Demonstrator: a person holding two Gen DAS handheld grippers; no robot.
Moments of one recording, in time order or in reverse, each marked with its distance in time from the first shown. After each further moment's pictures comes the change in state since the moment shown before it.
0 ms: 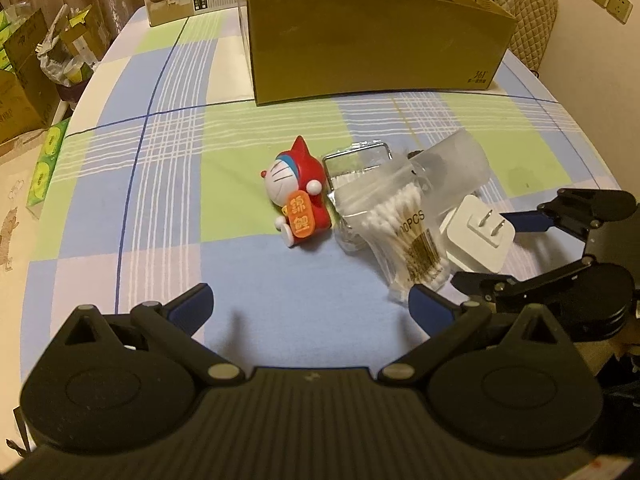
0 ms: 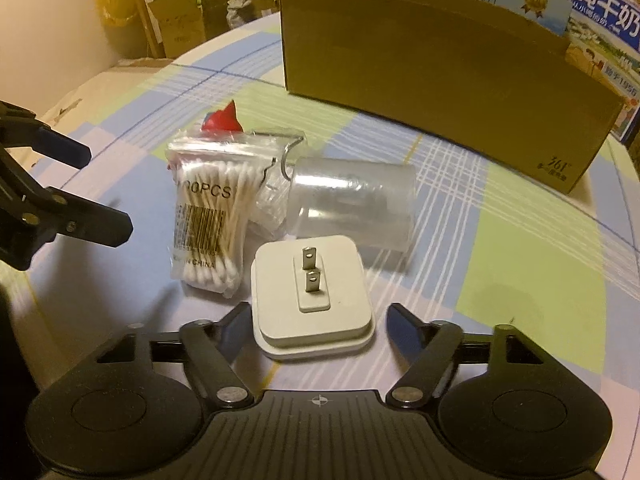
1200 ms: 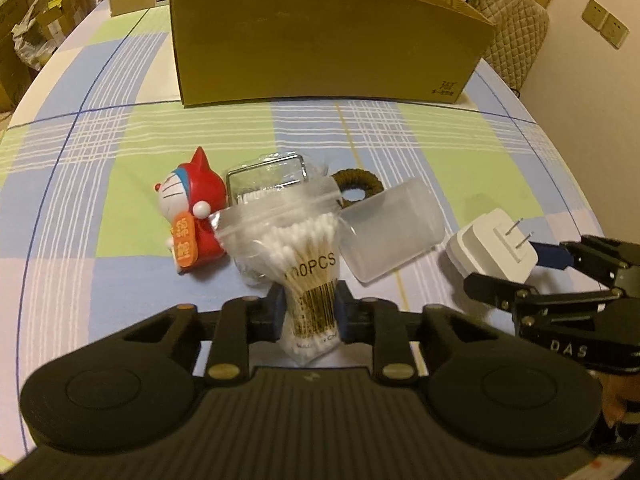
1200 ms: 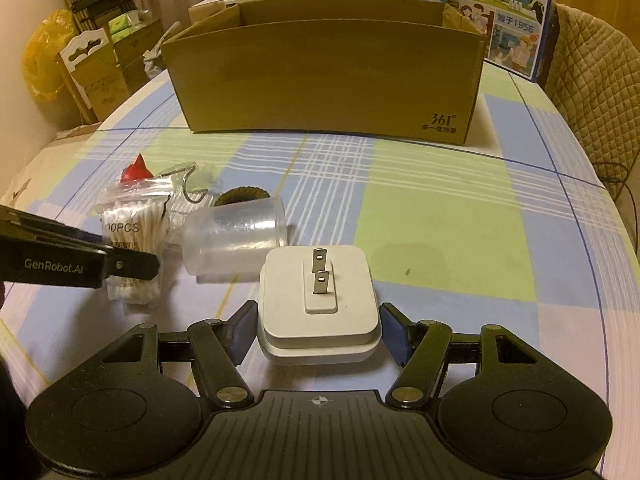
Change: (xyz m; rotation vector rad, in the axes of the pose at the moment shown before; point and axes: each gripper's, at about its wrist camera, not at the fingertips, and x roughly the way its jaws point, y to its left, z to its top) left arm 0.033 -0.049 0.020 -0.063 -0.014 -0.096; right arm -0.044 -0.050 -0.023 0.261 -0.071 -0.105
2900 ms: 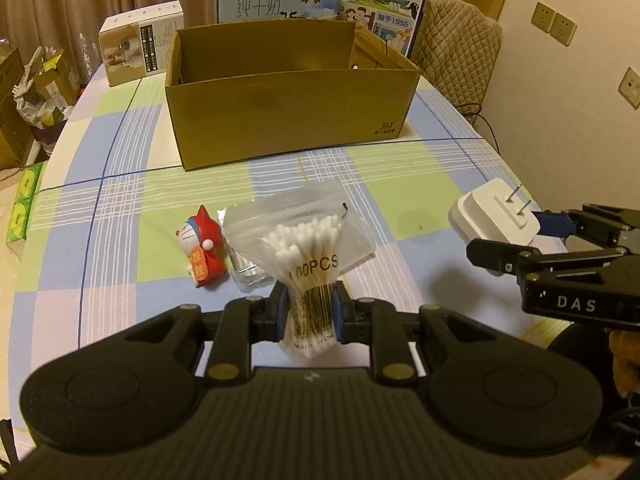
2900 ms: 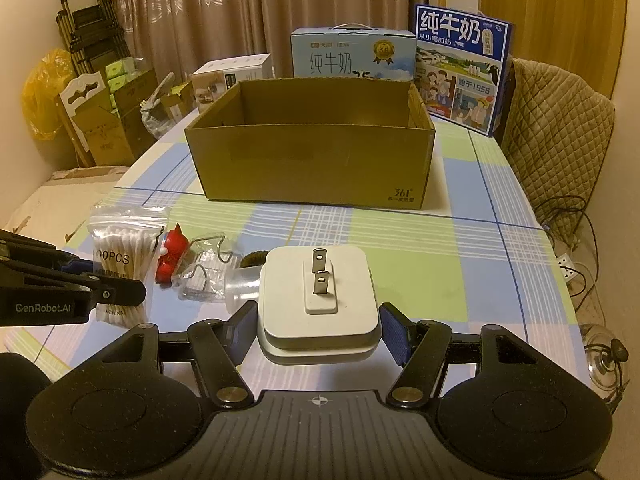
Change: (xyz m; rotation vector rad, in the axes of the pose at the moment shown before) left arm -0.100 -0.034 -0.007 0.101 -0.097 -0.002; right arm -0.106 0.023 0.014 0.020 -0.122 -0.062
